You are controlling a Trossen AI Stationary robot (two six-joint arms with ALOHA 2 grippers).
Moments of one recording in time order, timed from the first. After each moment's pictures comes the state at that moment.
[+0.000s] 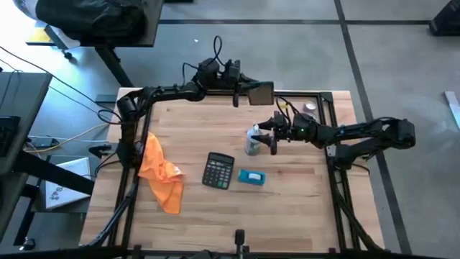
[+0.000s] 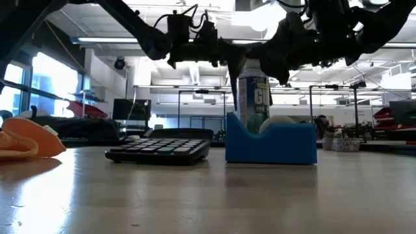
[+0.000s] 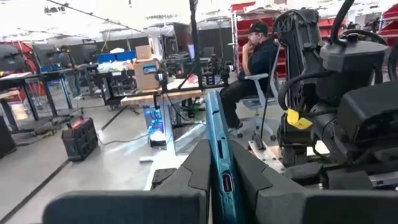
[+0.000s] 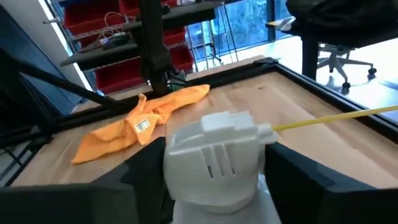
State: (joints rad) left arm 0.58 1.97 1.42 0.65 0.61 0.02; right arm -0.23 1.26 0.46 0.65 -0.13 0.19
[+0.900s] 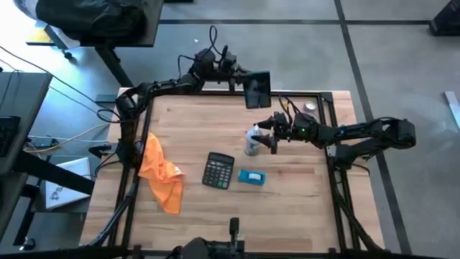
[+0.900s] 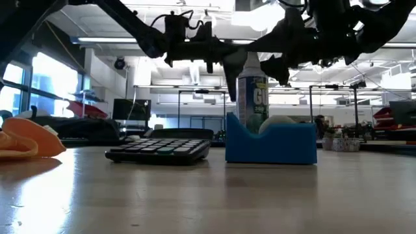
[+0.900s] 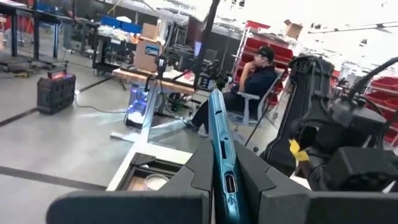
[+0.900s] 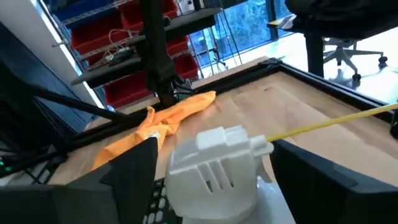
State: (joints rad) left arm 0.65 1.97 1.47 0.58 0.67 -0.29; right arm -0.23 1.26 0.46 0.68 -0.13 0.32
